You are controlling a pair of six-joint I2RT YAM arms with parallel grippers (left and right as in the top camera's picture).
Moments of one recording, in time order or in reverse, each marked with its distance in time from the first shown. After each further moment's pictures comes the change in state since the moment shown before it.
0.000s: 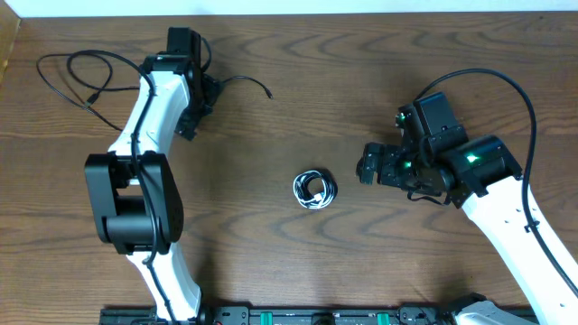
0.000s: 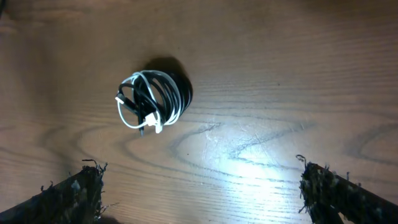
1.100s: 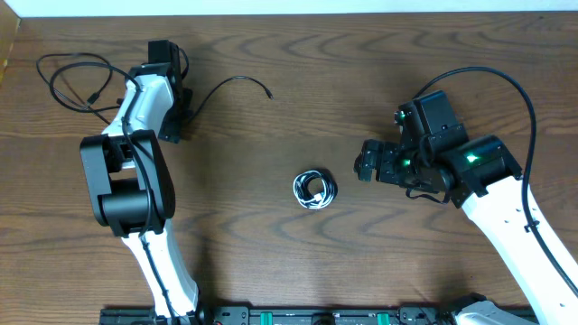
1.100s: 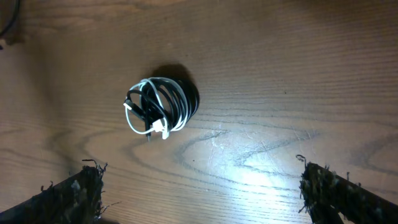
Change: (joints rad) left arm 0.103 0.138 -0.002 0.111 -0.112 -0.147; right arm 0.000 0.001 0.000 0.032 -0.006 0.000
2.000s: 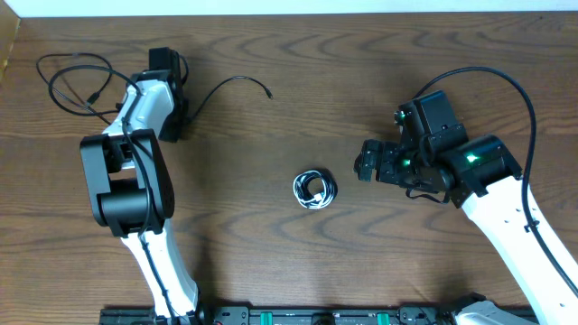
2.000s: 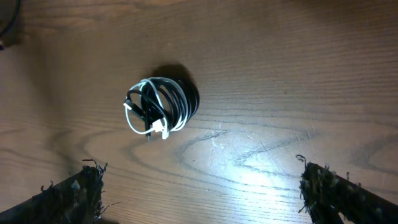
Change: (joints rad) left arm 0.006 0.000 -0.061 0.022 -0.078 0.044; right arm 0.000 0.000 0.000 0.000 0.000 0.000
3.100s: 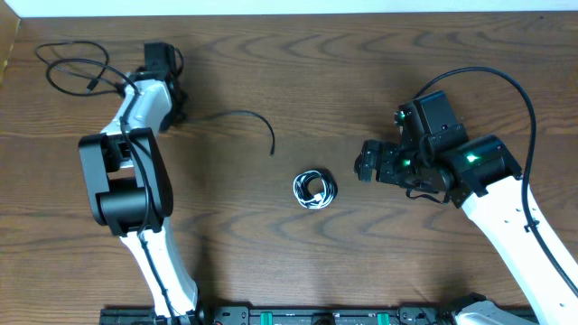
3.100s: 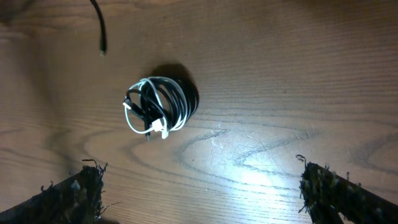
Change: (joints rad) left arm 0.019 0.007 0.040 0.193 0.011 0.276; right arm 0.000 0.000 0.000 -0.002 0.000 0.000
